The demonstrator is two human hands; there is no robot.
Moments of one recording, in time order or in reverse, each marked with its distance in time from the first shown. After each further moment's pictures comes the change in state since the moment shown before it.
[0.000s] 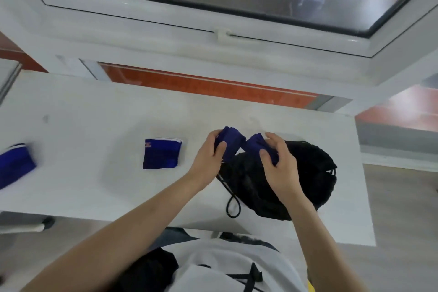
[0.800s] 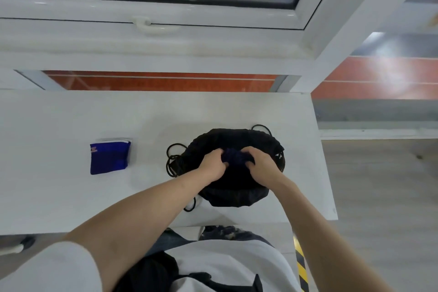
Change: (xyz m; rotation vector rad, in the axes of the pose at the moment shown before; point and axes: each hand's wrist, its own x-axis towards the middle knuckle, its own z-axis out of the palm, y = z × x) left_hand 0.043 -0.019 0.210 0.530 -0.285 -0.181; right_hand 0.019 0.154 -0.106 -0.319 -0.323 0.183
